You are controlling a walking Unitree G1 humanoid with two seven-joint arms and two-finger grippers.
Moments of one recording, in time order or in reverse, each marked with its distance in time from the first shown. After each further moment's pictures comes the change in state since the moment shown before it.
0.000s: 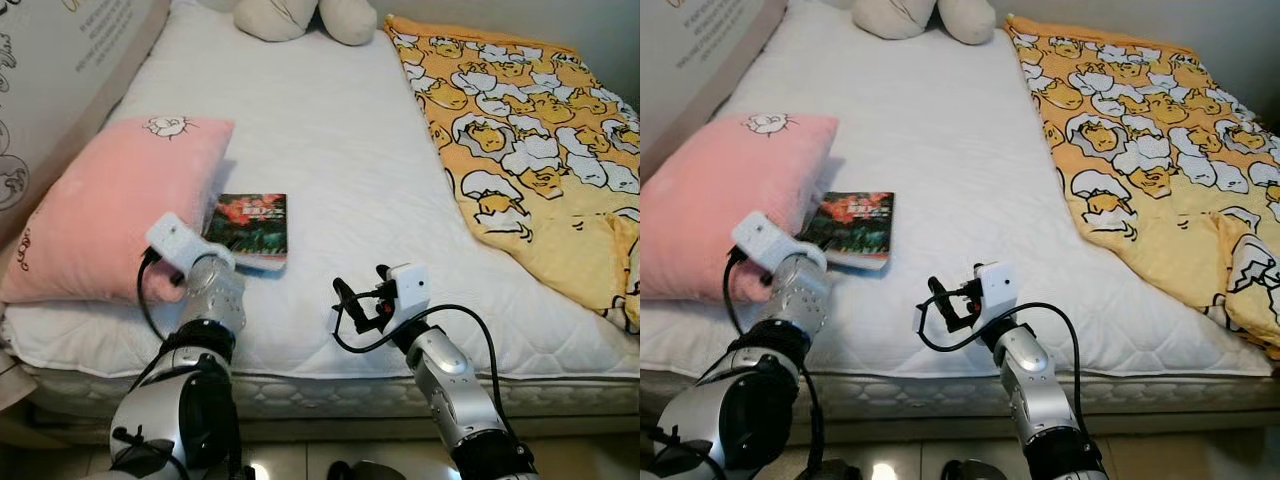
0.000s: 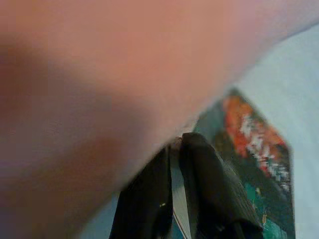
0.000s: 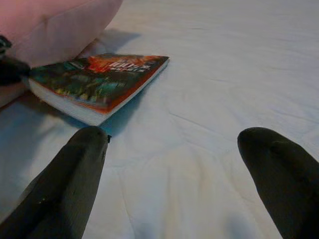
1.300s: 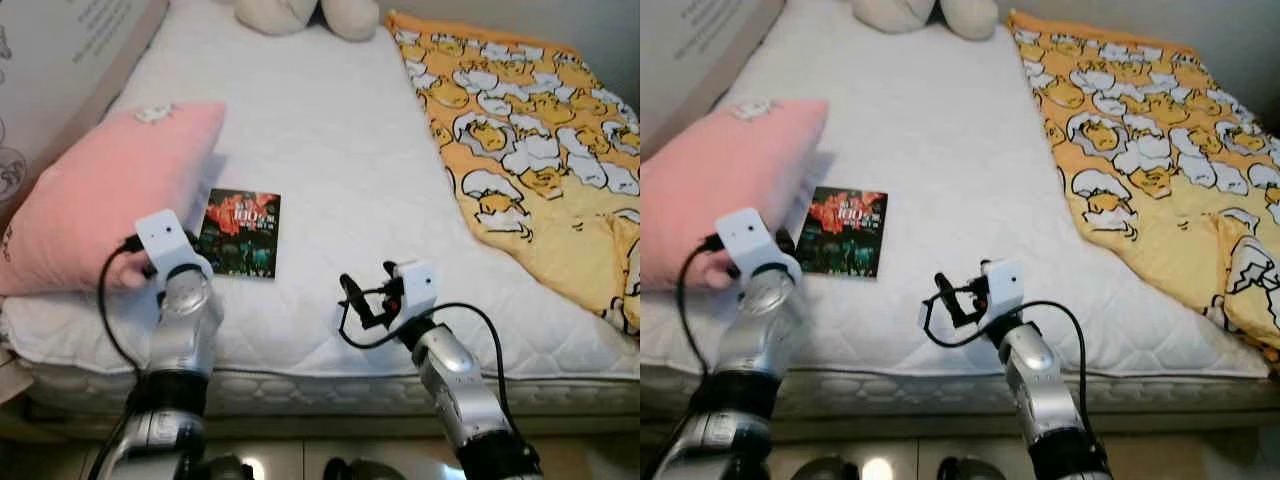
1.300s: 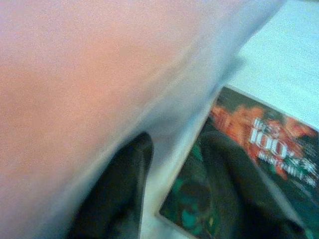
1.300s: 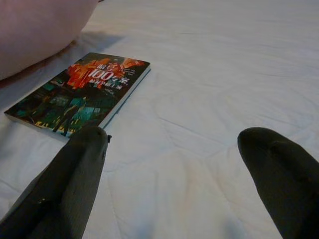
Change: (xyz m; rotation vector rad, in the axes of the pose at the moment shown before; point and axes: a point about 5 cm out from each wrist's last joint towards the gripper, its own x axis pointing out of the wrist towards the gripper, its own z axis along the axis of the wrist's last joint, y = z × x) left arm -0.034 0.013 0.024 0.458 -0.211 -0.148; right arm -0.003 -0.007 0.006 -0.010 -0.027 -0.044
